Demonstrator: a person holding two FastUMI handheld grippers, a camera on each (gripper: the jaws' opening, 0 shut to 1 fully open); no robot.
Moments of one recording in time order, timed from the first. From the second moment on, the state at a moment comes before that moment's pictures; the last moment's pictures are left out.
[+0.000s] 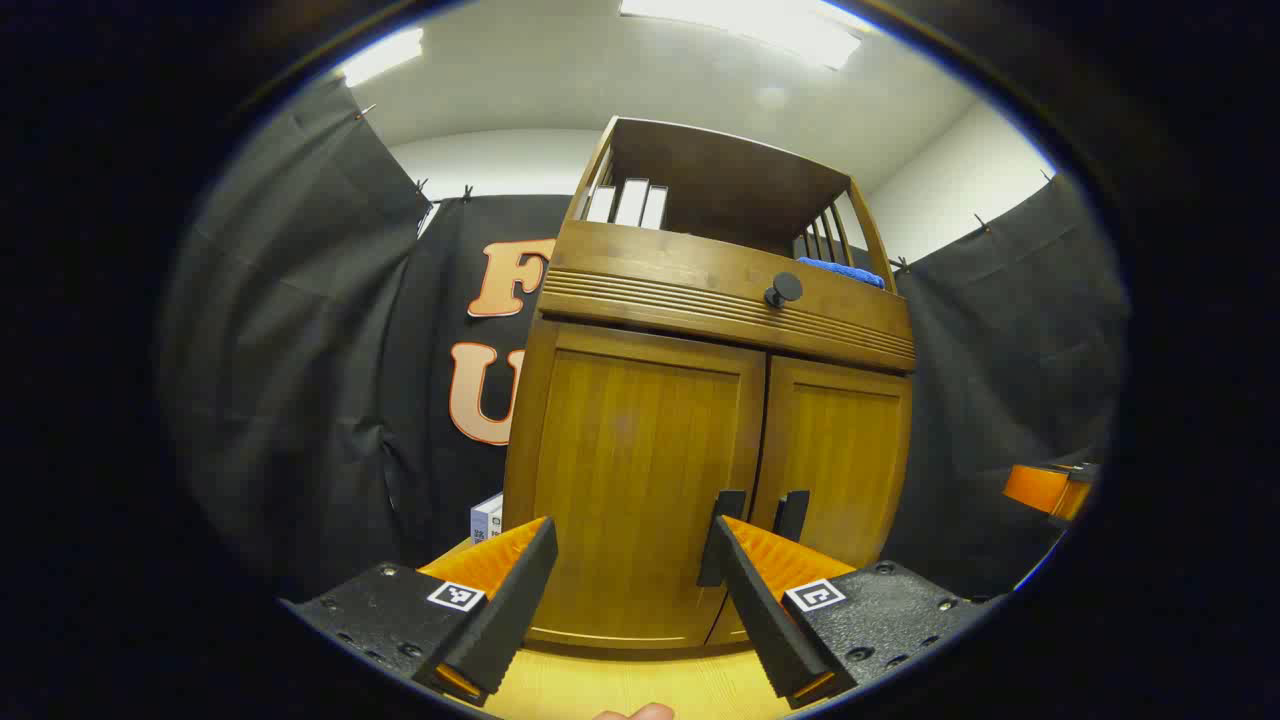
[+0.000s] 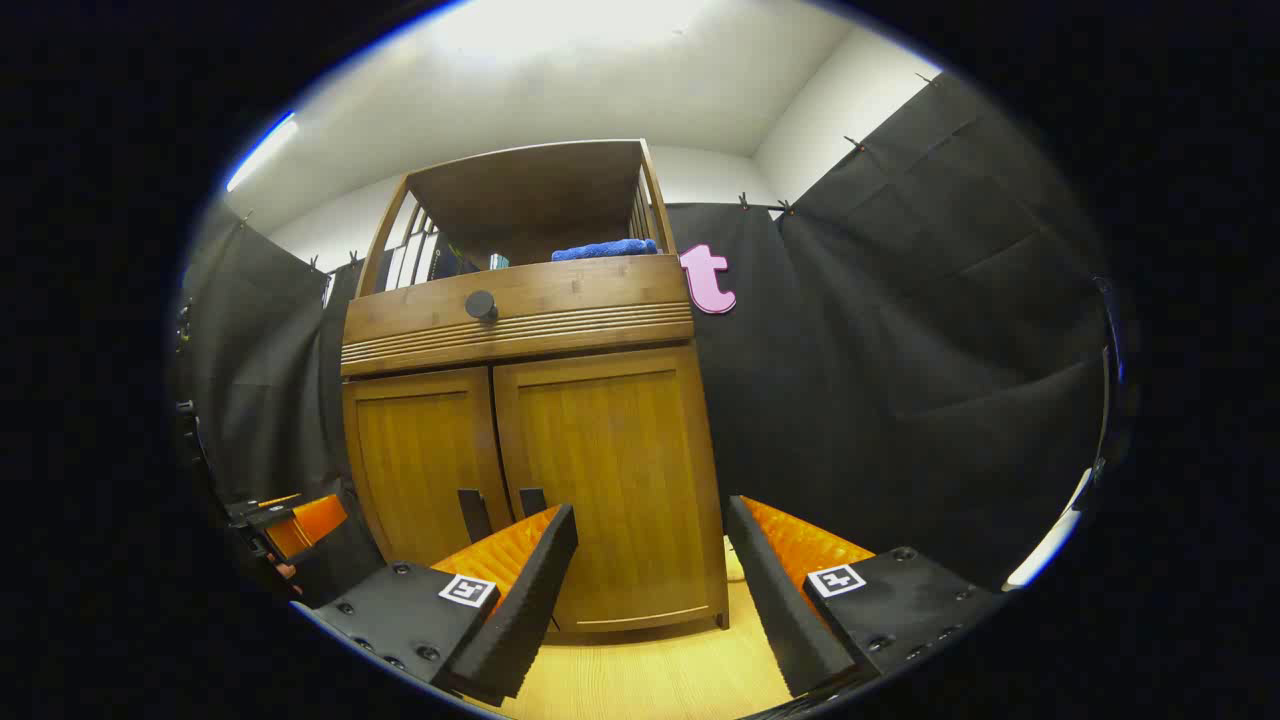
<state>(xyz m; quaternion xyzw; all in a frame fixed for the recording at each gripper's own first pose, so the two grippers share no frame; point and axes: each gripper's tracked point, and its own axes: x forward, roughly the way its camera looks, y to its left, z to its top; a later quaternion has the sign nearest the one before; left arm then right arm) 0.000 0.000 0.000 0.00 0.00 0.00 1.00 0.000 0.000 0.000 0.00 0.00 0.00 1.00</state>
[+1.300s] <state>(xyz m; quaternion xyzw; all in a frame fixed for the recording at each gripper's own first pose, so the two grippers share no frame) 0.000 -0.006 -0.003 -0.01 0.00 0.00 1.00 0.009 -0.002 0.000 0.00 0.00 0.00 1.00</state>
